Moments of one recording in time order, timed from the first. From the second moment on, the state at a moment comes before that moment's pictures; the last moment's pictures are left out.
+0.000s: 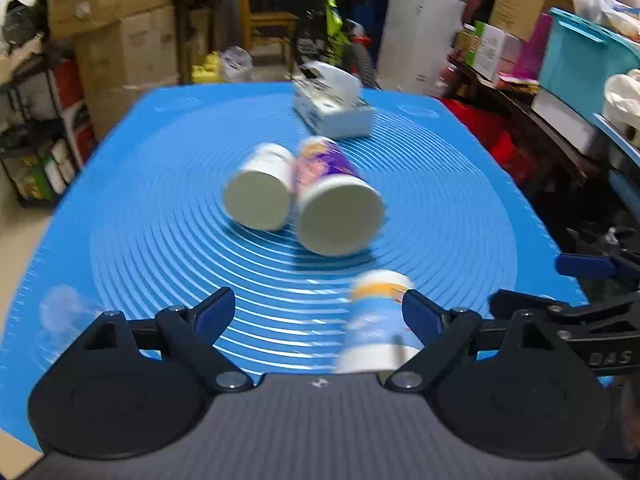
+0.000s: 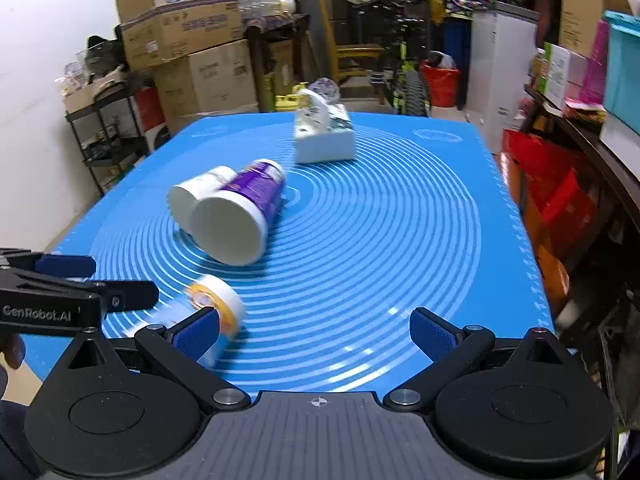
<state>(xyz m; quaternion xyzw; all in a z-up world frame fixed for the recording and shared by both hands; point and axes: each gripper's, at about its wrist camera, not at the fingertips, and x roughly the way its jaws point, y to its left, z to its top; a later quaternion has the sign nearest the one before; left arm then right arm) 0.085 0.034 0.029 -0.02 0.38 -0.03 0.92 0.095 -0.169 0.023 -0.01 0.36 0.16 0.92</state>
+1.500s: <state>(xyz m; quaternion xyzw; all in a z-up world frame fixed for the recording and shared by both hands) 0.094 0.100 0.015 -0.06 0.37 0.04 0.93 0.154 -0.110 -0.005 0.10 0.46 0.20 0.86</state>
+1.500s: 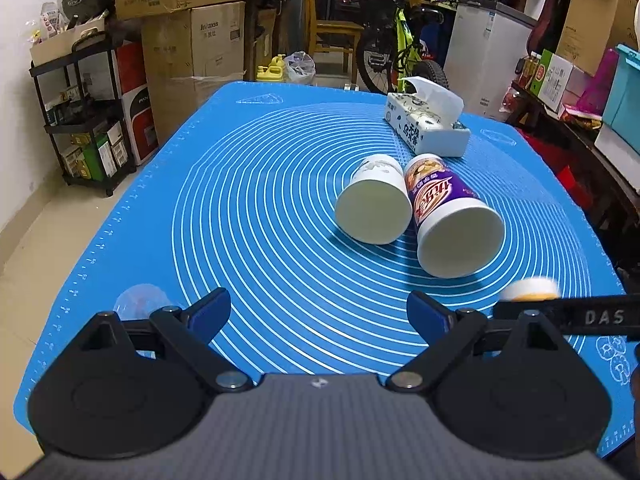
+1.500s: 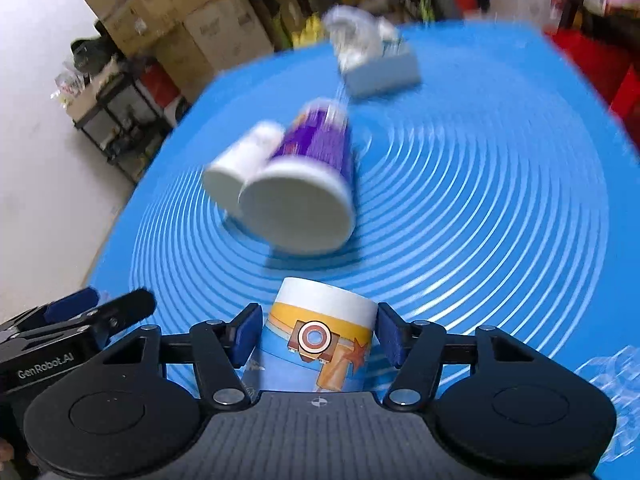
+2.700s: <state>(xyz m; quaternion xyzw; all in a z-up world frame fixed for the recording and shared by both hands) 0.067 0.048 0.004 -0.05 0.37 -0.01 0.93 0.079 -0.149 -0.016 -0.02 0.27 0.17 0.95</state>
